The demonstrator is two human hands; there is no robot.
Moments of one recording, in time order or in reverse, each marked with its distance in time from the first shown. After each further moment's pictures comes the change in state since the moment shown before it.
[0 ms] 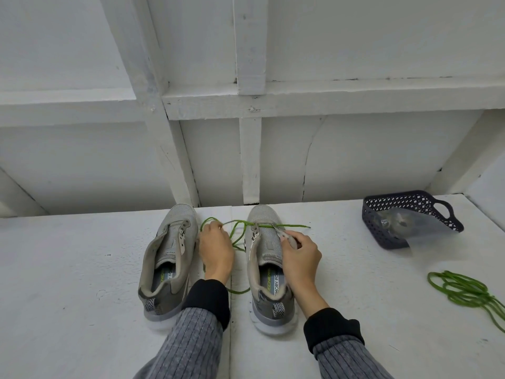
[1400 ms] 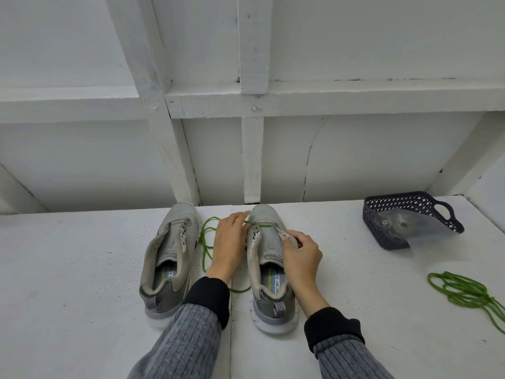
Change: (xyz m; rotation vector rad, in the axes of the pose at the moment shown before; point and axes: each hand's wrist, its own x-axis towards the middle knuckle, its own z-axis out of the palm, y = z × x) left_hand 0.002 0.004 0.012 -0.047 -0.118 0.493; right_hand 0.000 0.001 0.000 -0.019 -0.002 -0.012
